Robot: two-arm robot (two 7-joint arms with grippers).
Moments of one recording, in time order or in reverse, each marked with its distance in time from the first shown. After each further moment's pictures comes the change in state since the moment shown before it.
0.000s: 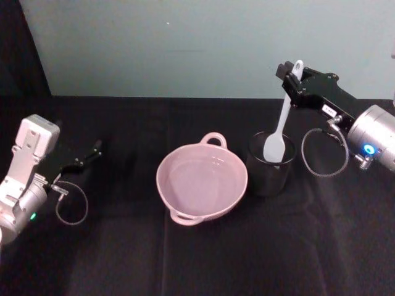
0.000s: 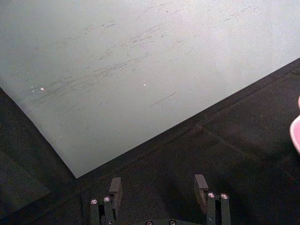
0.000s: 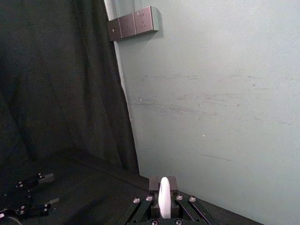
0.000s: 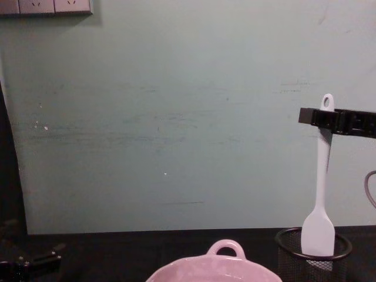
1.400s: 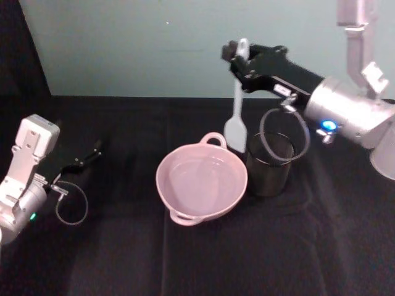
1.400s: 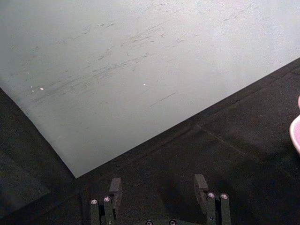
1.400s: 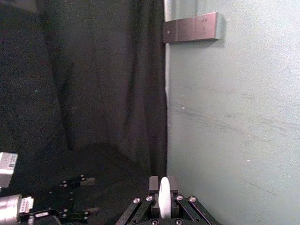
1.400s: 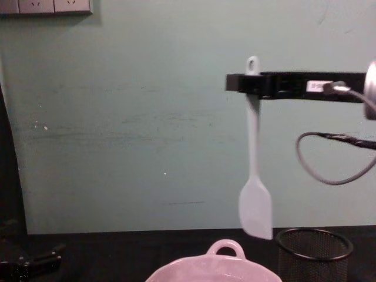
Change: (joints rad) left arm 0.000 0.000 0.000 0.000 0.000 0.000 0.000; right arm 0.150 -0.045 -0.137 -0.042 -0.080 0.080 0.045
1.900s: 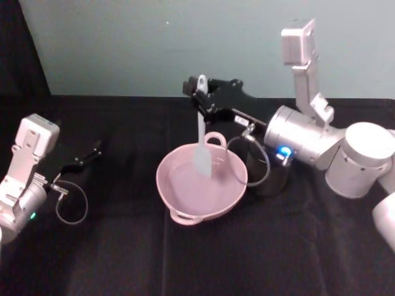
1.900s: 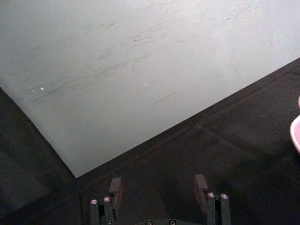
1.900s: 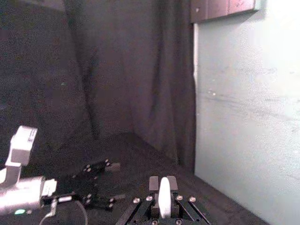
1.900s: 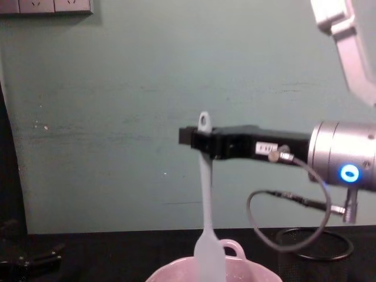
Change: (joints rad) left arm 0.000 0.000 0.000 0.000 0.000 0.000 0.000; right arm 0.030 -0.106 -0.105 0.208 -0.029 -0.129 0.102
